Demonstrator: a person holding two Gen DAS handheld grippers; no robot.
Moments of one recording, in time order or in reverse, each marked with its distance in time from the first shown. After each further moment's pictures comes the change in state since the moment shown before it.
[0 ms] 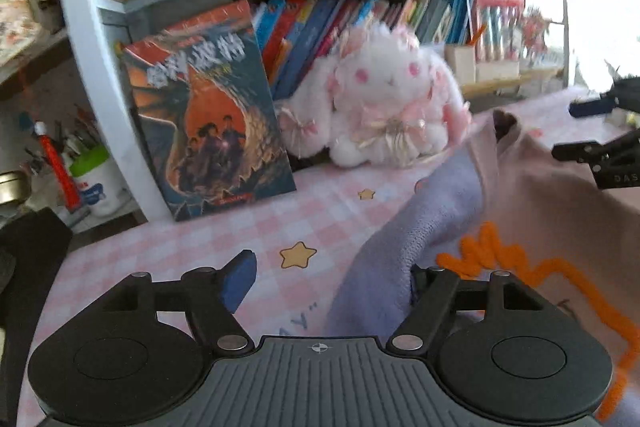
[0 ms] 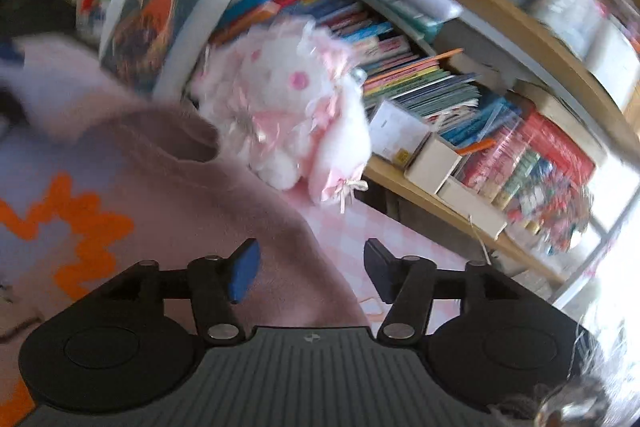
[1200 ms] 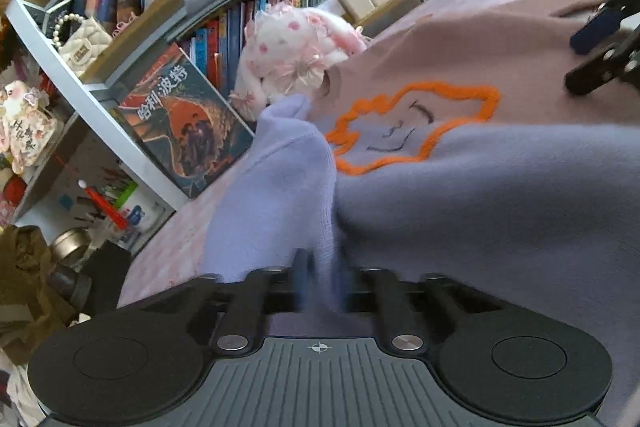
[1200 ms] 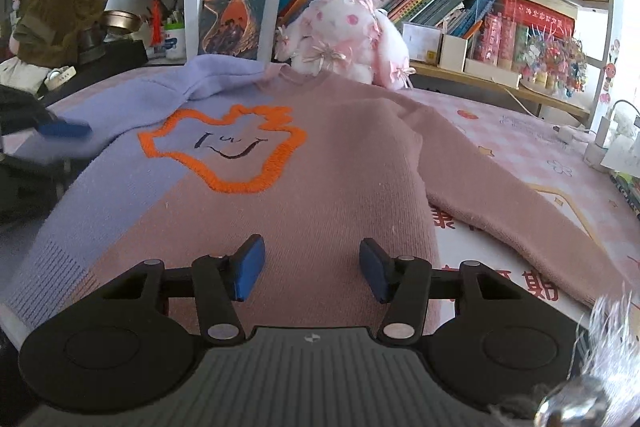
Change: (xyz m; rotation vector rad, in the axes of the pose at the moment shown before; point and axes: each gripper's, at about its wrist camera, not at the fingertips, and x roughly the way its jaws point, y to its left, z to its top) left arm -0.108 -0.097 -0.108 0.424 0.032 0.141; right arm -0.172 0.073 -0.121 0.289 0.045 0.180
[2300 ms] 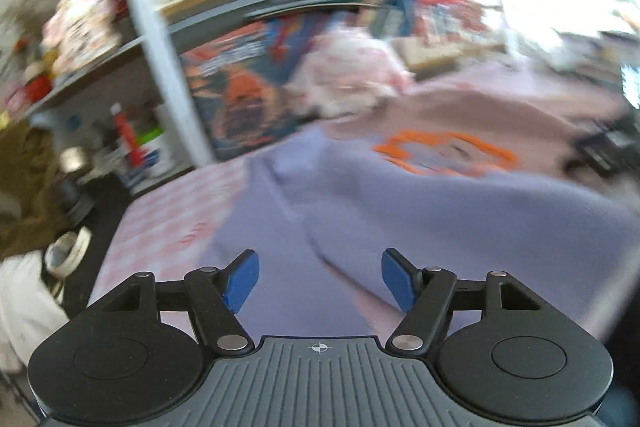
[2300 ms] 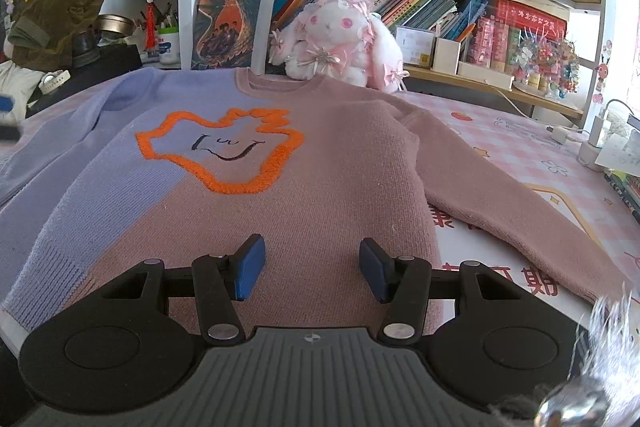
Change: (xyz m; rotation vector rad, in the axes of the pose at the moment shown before) left arm -0.064 0.063 -0.054 -0.244 -0.048 -0.114; right arm 0.000 0.005 -0.002 0.011 -0.015 -0.025
